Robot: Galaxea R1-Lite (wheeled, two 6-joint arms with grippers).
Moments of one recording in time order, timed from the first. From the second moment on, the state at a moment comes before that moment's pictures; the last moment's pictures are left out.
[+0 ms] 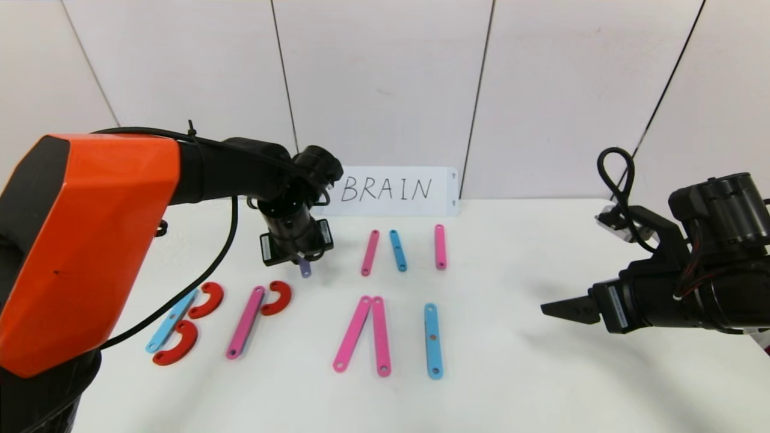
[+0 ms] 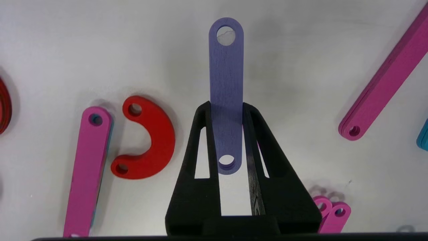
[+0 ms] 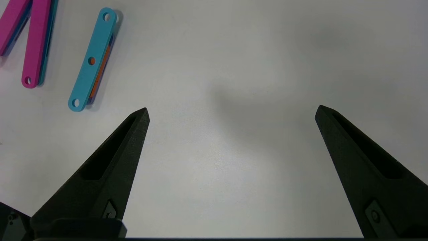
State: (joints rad) left arm -0.44 2.25 -1.94 0.79 0.26 -0.73; right arm 0.21 1.55 -0.82 0.11 0.22 0.00
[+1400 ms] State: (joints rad) left arm -0.48 1.94 -1.34 0.53 0.26 -0.83; right arm 0.22 1.55 -0.82 0.11 0.22 0.00
